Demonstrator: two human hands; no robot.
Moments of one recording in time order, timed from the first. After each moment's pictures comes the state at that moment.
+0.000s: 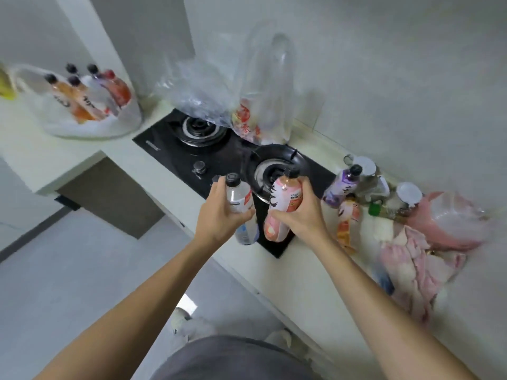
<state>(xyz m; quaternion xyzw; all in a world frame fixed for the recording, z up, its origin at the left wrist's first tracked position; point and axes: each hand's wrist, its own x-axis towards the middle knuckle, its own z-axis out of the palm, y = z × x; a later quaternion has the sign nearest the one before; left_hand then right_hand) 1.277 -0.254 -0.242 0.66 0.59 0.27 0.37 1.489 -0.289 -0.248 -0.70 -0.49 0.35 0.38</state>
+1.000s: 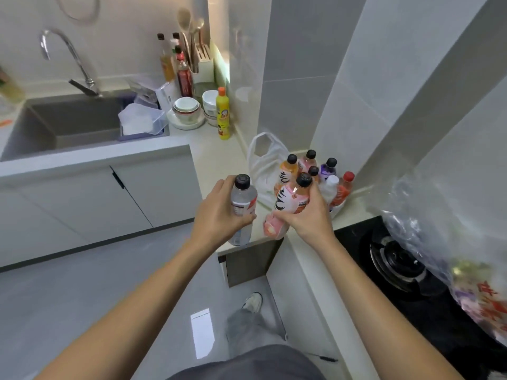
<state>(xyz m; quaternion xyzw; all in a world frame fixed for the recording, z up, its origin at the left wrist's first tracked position) 0.724 0.023 -0.207 0.57 0.72 0.36 0.16 0.930 0.110 -0.221 -0.51 -0.68 0.39 0.34</state>
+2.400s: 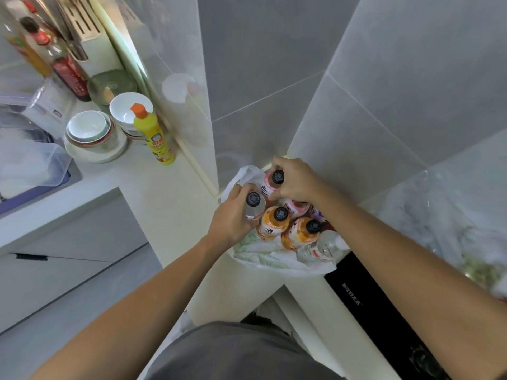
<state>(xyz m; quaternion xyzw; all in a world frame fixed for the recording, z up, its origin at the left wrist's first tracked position) 0.689 0.340 -0.309 0.69 0.61 0.24 0.33 0.871 0.434 -0.247 -0.58 -0.76 0.28 0.01</state>
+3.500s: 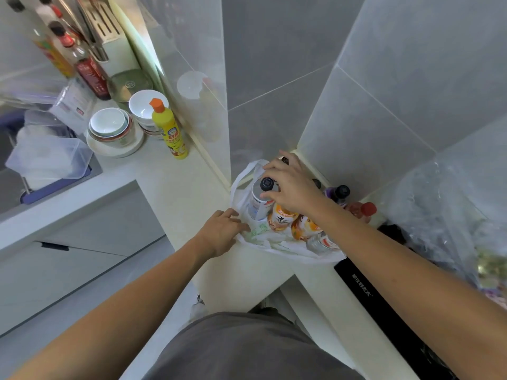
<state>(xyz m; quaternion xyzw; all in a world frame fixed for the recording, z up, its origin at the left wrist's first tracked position) 0.624 0.299 -0.344 0.85 0.47 -0.14 0.19 0.847 0.390 -0.268 -0.50 -0.85 0.18 0.04</state>
